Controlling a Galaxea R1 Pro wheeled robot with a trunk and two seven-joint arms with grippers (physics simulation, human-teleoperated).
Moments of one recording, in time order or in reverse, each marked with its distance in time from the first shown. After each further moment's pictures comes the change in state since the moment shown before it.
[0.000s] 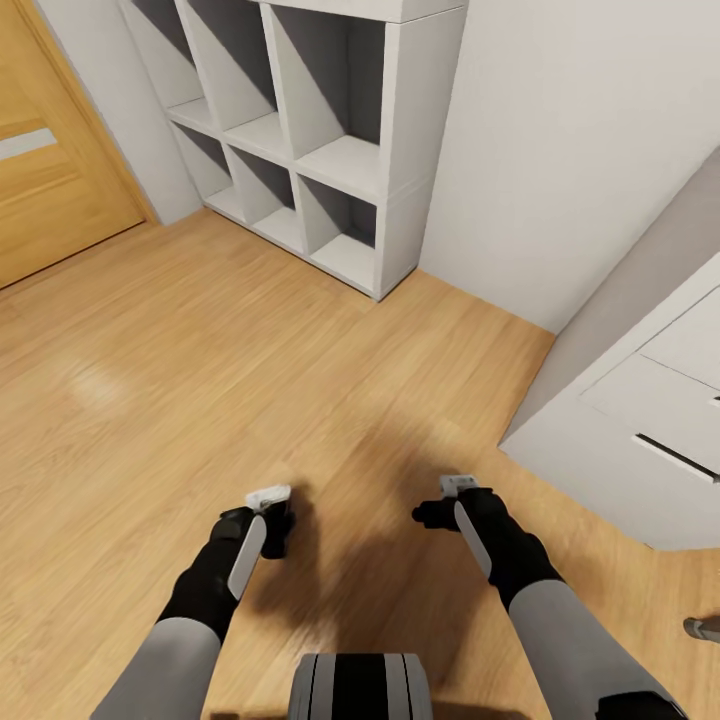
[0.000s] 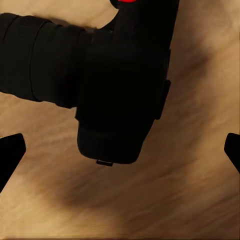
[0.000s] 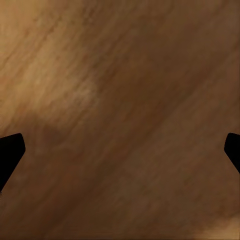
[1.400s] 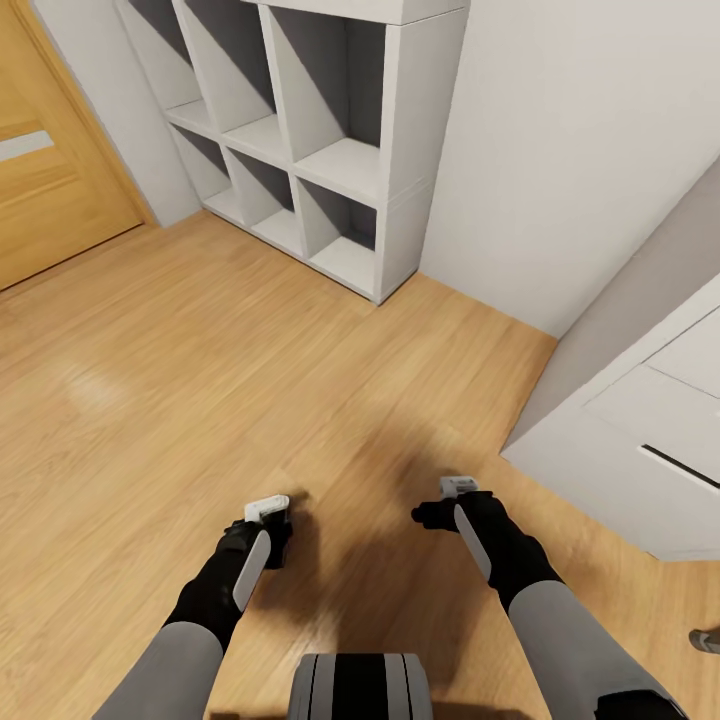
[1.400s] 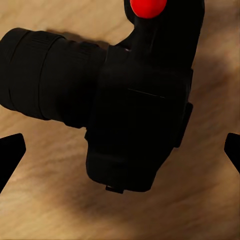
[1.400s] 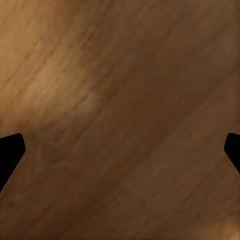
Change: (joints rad) left arm 0.000 0.002 -0.005 0.110 -0.017 -0.151 0.030; right arm 0.000 0.000 0.000 0.023 -0.001 -0.040 0.000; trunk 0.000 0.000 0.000
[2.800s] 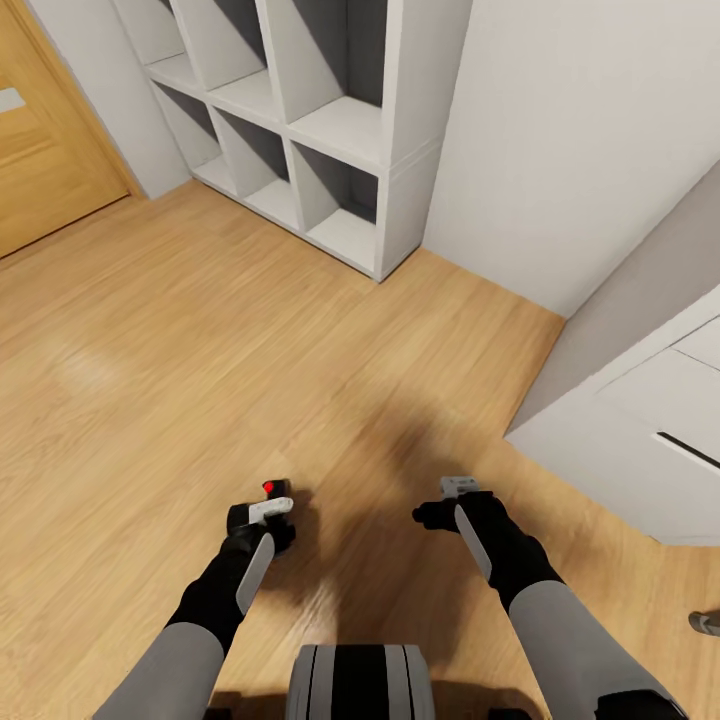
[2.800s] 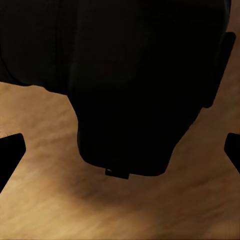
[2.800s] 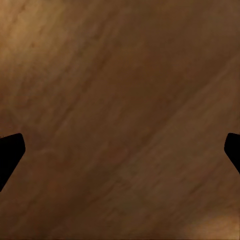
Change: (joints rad) left arm 0.000 0.004 -0.040 0.017 0.000 -0.003 0.000; right arm 0.000 -0.001 -0.001 0.002 0.004 0.000 -0.002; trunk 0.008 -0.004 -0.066
